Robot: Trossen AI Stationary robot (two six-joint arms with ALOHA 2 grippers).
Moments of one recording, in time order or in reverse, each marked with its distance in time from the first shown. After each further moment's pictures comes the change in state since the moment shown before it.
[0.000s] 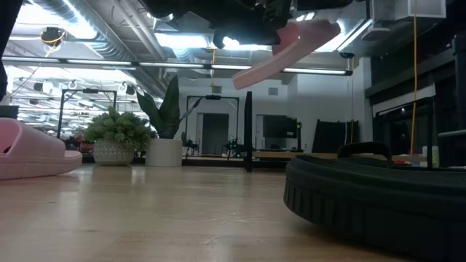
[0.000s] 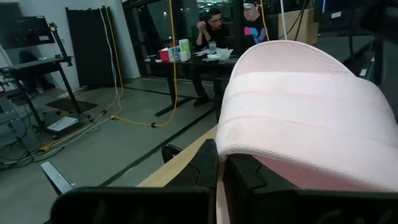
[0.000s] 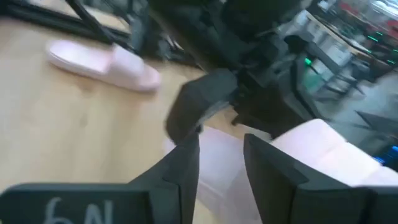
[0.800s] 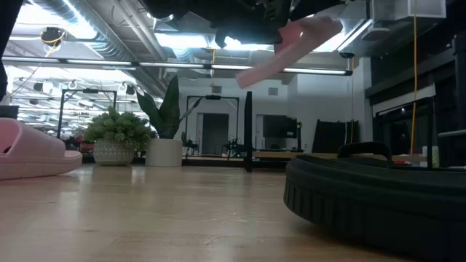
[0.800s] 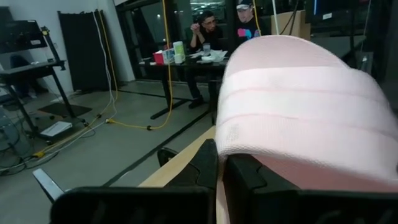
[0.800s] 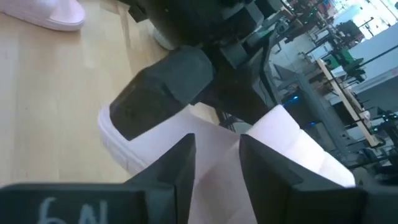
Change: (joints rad) left arm 0.001 0.000 0.000 0.011 0.033 0.018; right arm 0.058 0.278 0.323 -0.473 0.352 0.199
